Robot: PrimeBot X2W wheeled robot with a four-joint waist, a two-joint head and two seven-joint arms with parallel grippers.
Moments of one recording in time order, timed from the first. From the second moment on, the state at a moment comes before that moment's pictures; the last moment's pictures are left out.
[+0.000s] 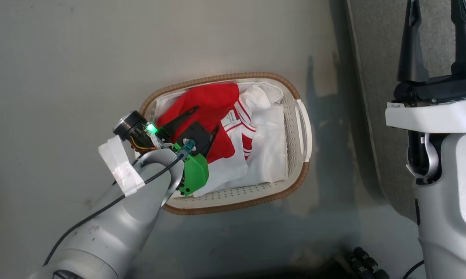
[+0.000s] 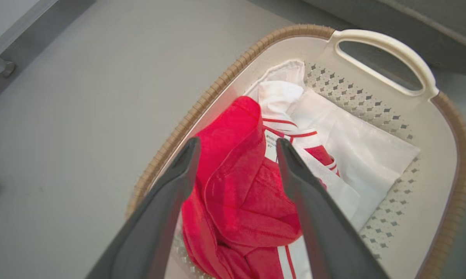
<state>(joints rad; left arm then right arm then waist) -0.84 0.07 -0.82 1.00 -0.11 -0.13 -0.26 -0.54 -0.05 -0.05 -0.05 0.15 0.13 -0.26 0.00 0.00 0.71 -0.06</state>
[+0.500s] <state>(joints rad) -1.00 0.09 -0.82 1.16 -0.12 -0.10 -0.26 -0.58 -0.05 0.00 -0.13 0.20 0.13 -0.26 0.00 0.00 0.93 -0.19</state>
